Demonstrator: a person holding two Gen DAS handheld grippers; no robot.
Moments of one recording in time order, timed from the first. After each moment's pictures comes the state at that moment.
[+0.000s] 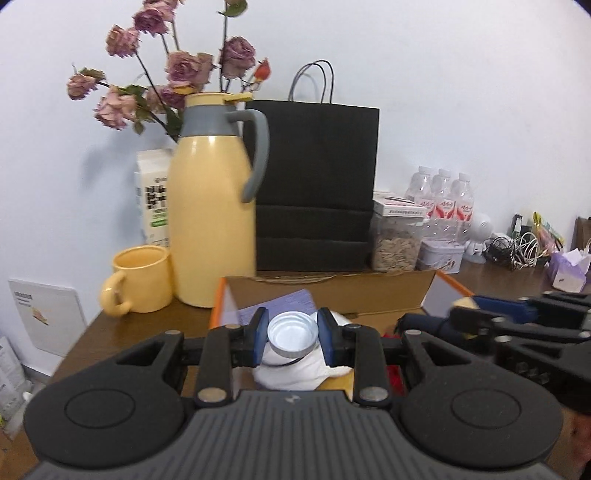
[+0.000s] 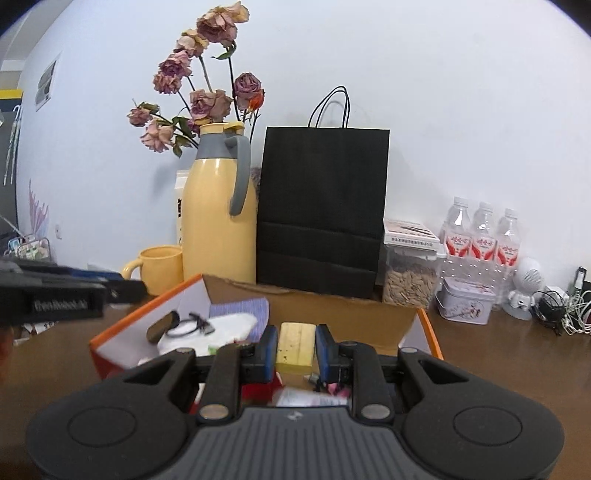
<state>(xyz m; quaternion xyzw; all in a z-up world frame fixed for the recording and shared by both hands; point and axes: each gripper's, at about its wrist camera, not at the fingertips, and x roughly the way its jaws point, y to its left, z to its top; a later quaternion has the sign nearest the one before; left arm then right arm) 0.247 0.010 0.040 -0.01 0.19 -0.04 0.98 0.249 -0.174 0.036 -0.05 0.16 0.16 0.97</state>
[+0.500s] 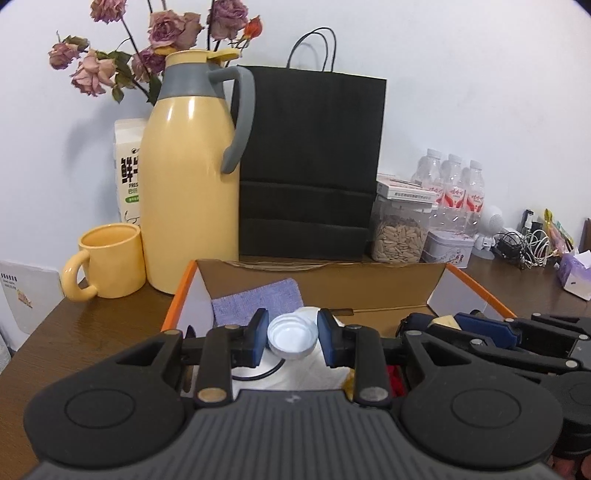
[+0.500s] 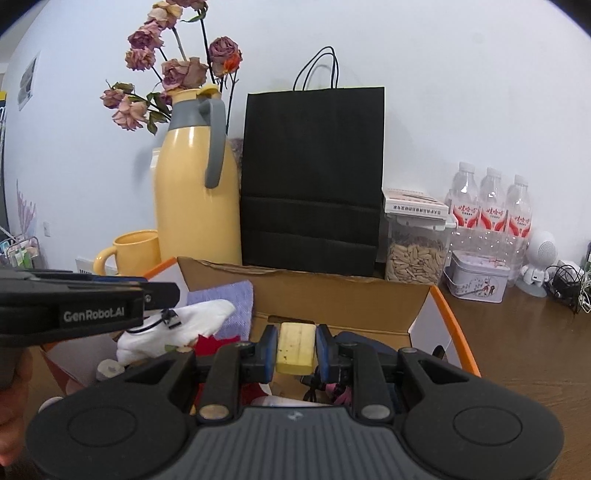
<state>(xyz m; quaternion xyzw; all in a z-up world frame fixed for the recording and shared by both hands) 0.293 -0.004 0.009 -0.03 0.21 -0.04 0.98 0.298 -0.172 0.003 -0.03 0.20 0.15 0.97</state>
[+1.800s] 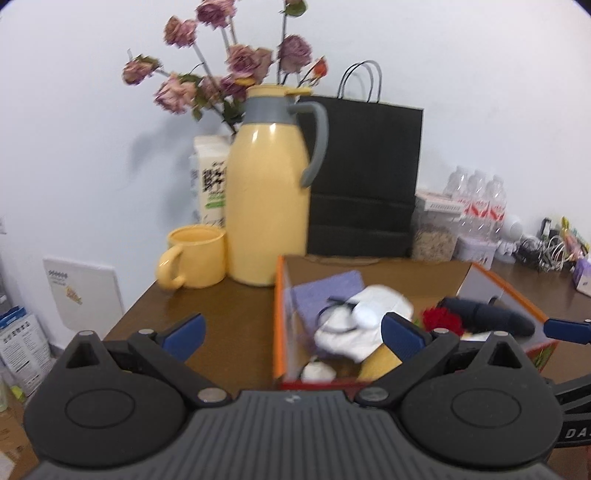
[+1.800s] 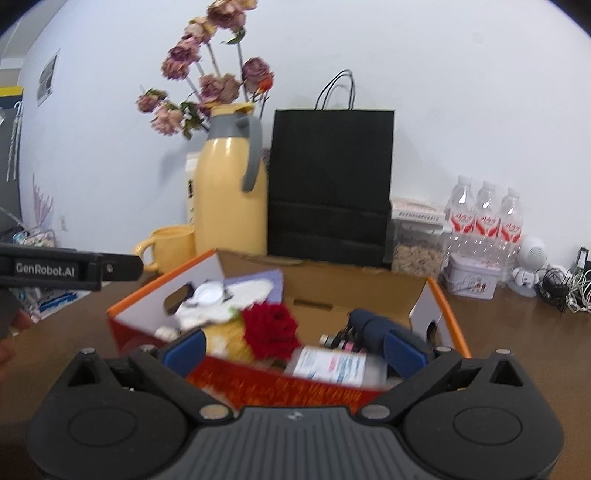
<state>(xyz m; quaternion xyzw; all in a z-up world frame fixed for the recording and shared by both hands) 0.203 0.055 0.027 -0.02 0.20 0.02 0.98 0.214 -0.171 0.014 -0.05 0.19 0.17 0.97</state>
